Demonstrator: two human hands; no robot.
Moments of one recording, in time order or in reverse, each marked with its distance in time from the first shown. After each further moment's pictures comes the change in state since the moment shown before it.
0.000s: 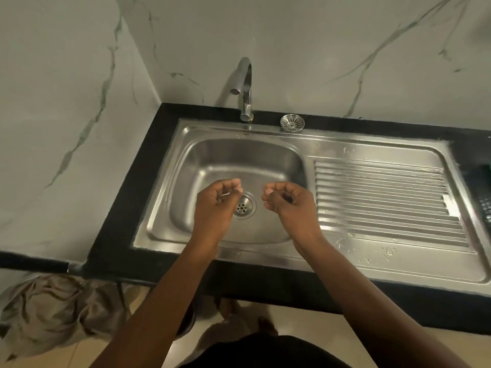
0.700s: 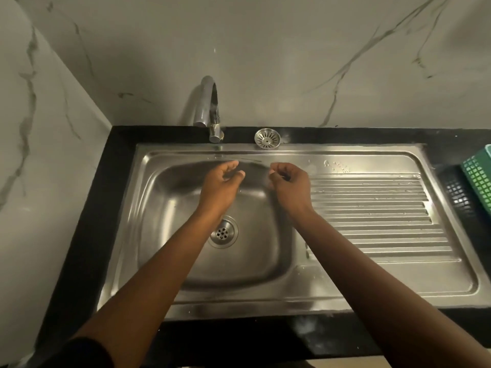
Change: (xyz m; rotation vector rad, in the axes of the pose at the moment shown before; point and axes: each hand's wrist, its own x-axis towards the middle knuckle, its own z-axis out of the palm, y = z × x) left_hand 0.159 0.020 0.086 0.140 -0.228 0.000; right_hand 0.165 0.007 -0.022 -0.227 0.312 -0.012
